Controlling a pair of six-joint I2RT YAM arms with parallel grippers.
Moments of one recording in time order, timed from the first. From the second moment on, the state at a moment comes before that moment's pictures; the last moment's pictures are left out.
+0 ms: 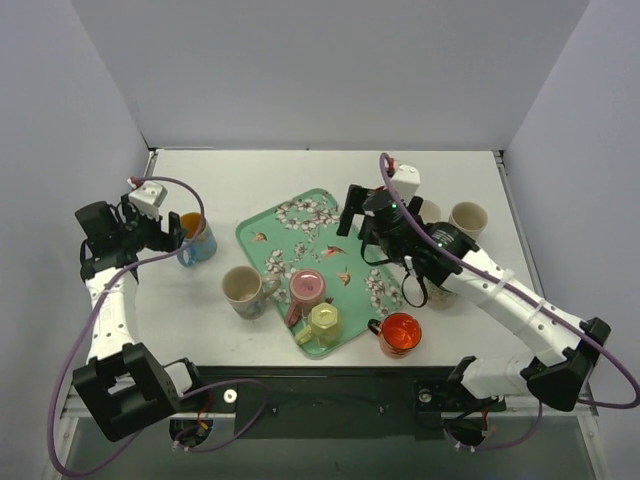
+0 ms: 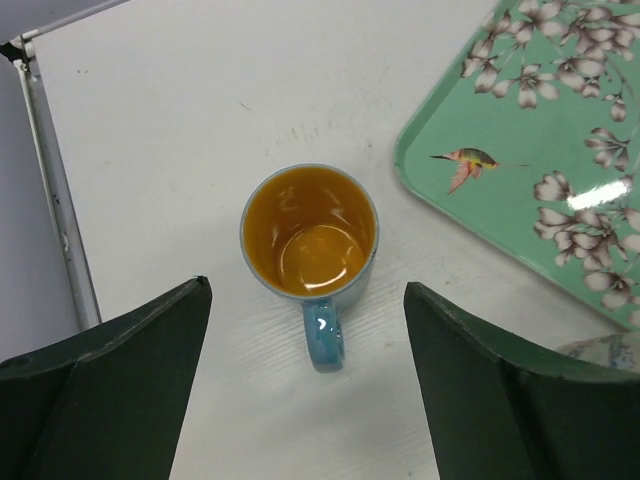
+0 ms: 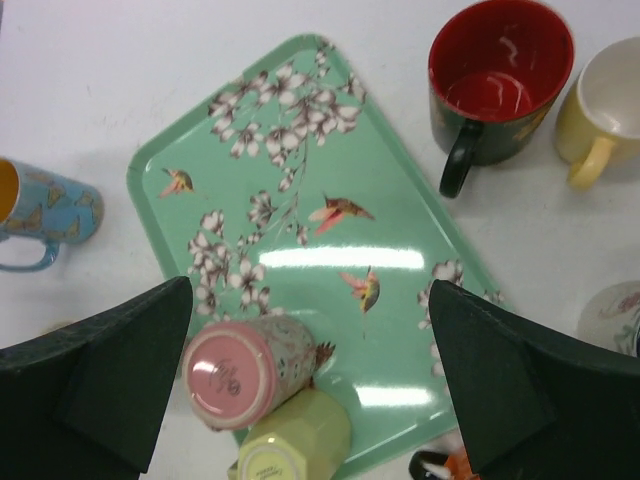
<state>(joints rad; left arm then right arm) 0.42 1.17 0.87 -0.23 0.69 0.45 0.80 1.27 1.30 -0.62 0.54 0.66</state>
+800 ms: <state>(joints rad) 0.37 1.15 0.93 -0.48 0.71 0.36 1.22 1.69 1.30 -0.95 0.48 1.02</state>
